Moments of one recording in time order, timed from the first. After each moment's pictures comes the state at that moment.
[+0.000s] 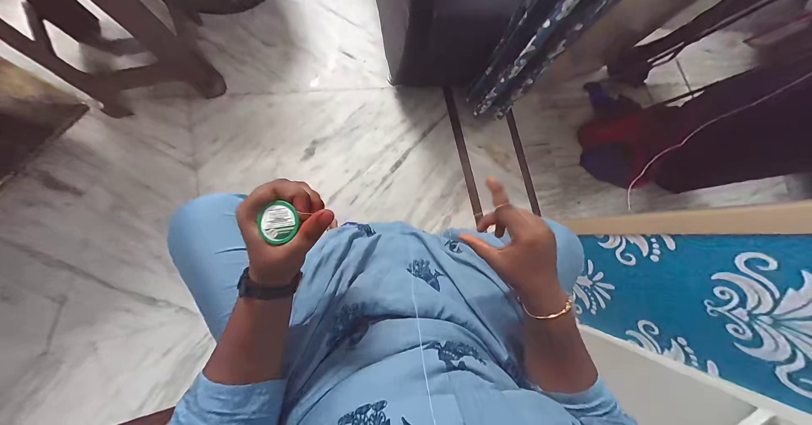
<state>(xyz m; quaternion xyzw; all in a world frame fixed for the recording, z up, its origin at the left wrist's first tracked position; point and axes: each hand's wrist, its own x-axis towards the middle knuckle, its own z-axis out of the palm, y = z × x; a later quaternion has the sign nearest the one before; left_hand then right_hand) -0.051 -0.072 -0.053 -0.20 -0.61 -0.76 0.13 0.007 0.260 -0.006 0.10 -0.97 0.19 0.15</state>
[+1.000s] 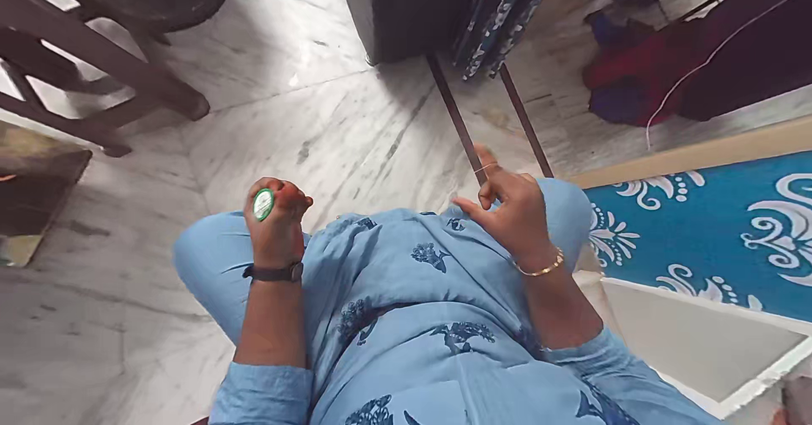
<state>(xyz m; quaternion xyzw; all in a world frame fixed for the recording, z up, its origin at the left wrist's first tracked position) -0.070 -0.081 -0.097 0.01 -0.58 -0.82 0.00 0.000 0.265 -0.027 0.05 -0.96 0.21 0.16</state>
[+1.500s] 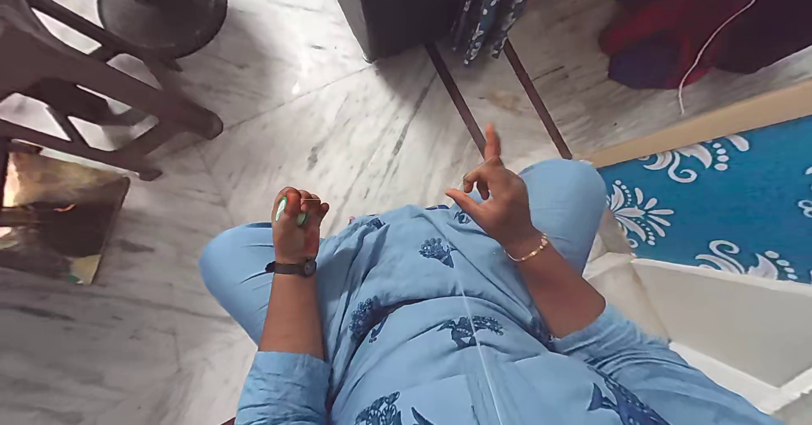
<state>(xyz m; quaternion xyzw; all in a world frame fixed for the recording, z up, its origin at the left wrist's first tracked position) -0.084 -0.081 -0.125 0.02 -0.52 -0.85 -0.09 -0.008 0.257 -0.055 0.06 -0.93 0.31 0.20</state>
